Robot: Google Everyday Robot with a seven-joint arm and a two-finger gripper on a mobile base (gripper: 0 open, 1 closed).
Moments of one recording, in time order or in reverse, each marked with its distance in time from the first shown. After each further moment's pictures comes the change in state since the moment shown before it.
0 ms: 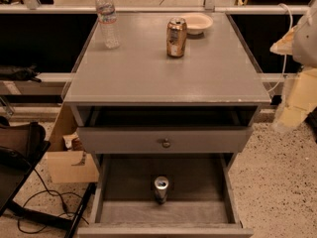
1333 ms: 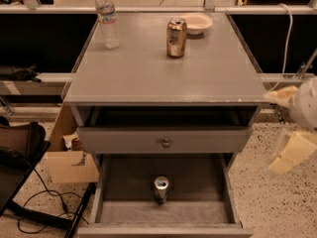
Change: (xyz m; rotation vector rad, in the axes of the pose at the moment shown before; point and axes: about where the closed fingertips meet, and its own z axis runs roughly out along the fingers) arm 0.033 0.042 0.084 -0.052 -0.246 0.066
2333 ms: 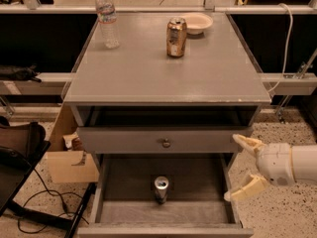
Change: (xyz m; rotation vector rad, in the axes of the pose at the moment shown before) arm 0.044 0.022 0.155 -0.033 -0.493 0.099
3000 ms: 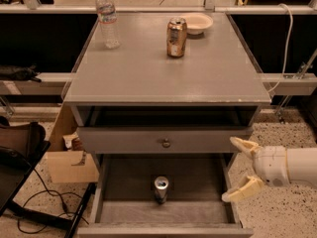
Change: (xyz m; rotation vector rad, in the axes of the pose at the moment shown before) arm 0.014 -0.003 0.016 -0.018 -0.022 0.010
